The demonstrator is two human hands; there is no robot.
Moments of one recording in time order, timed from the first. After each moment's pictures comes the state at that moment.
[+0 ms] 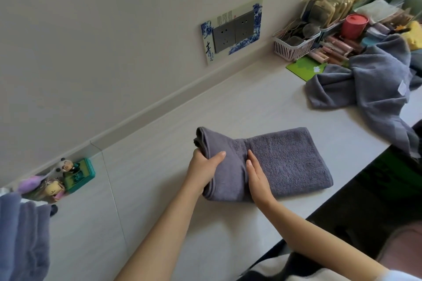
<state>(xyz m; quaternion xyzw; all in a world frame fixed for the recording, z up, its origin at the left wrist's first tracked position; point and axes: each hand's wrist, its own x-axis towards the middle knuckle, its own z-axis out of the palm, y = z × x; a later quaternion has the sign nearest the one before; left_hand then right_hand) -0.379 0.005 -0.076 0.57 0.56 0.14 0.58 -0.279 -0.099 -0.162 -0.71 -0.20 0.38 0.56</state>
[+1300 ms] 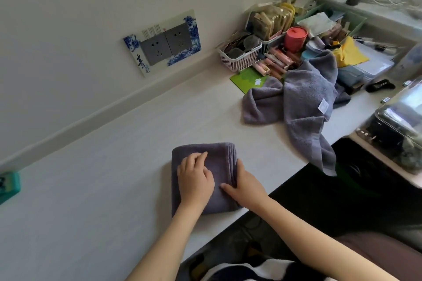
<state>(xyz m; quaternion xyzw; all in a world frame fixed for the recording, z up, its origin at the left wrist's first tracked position) -0.195 -0.111 -0.130 0.85 0.46 0.19 0.17 -0.081 -0.205 -0.135 -0.81 -0.41 0.34 0.23</state>
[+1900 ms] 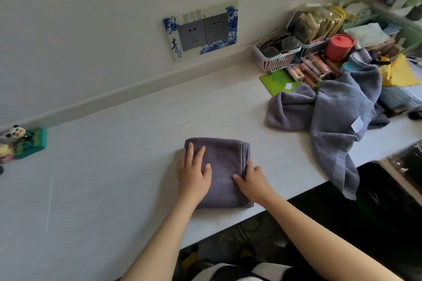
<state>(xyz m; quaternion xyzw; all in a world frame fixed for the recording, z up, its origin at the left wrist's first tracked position) -0.228 -0.097 -0.151 0.79 0.56 0.07 0.23 -0.073 -0.177 -0.148 -0.81 -0.40 0.40 0.16</state>
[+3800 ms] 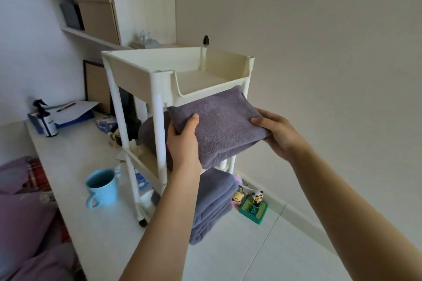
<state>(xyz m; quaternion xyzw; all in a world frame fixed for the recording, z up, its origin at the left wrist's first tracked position) -0.748 0.075 0.140 0.09 0.49 0.85 0.19 -0.610 0.221 0.163 -0.19 -0.66 0.66 0.31</state>
